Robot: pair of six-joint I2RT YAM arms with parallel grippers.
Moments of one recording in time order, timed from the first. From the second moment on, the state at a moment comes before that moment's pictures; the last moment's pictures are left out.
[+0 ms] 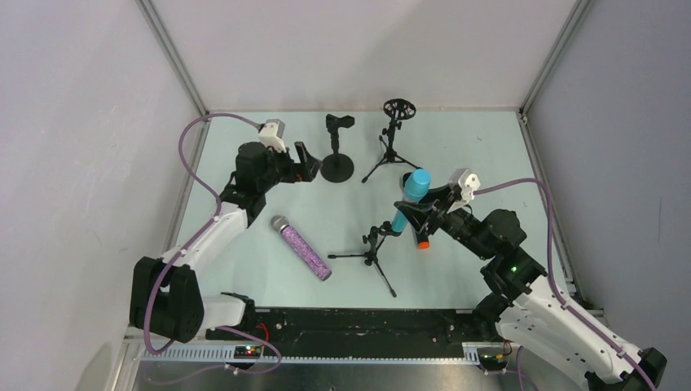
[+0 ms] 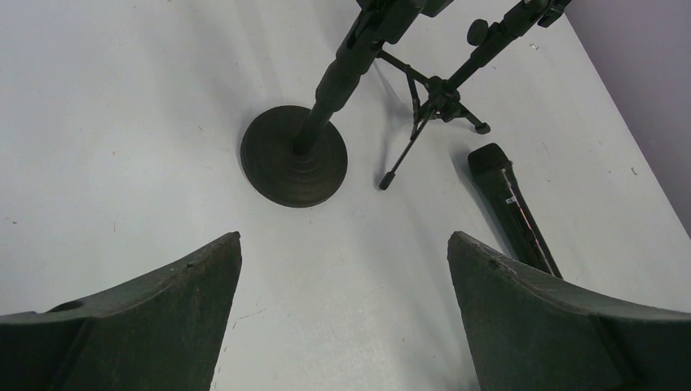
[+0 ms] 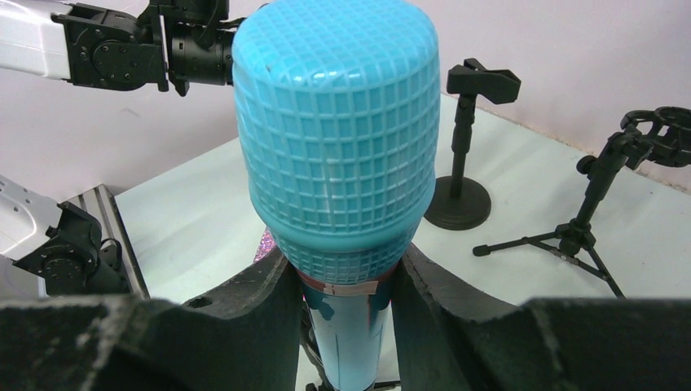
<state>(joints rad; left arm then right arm) -0.27 1.28 0.84 0.11 0.23 -0.33 0.70 0.64 0.60 0.18 -0.20 0.14</state>
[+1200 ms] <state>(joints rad) -0.27 1.28 0.84 0.11 0.28 -0.33 0.70 0.63 0.53 0.28 -0.19 0.15</state>
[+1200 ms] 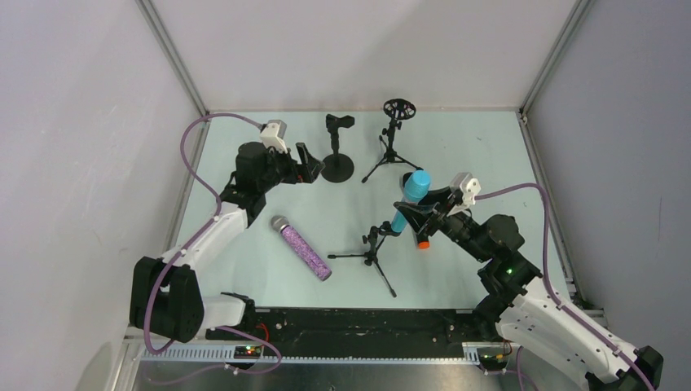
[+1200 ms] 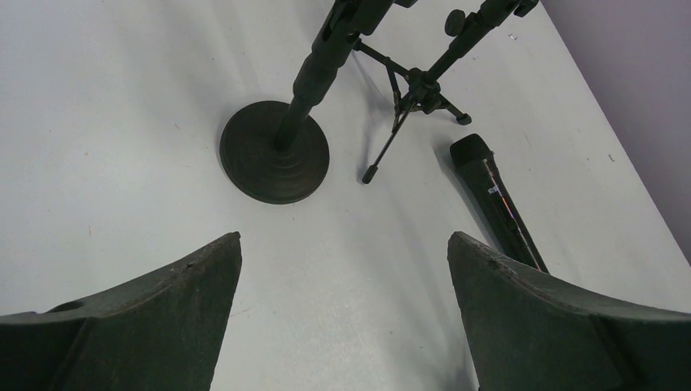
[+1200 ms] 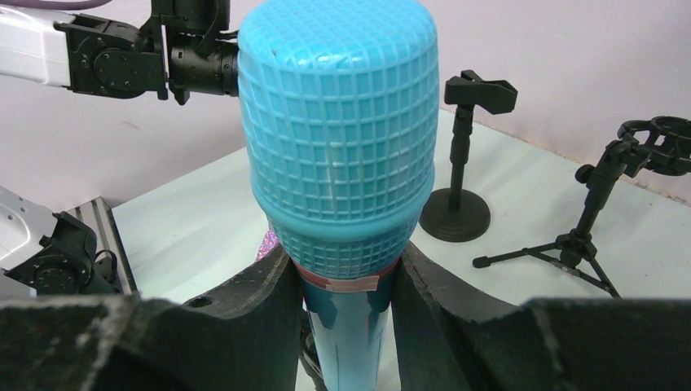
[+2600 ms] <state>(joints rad) -0.27 1.28 0.84 0.11 0.30 -0.33 0.70 0.65 0.39 0.54 -0.15 0.20</state>
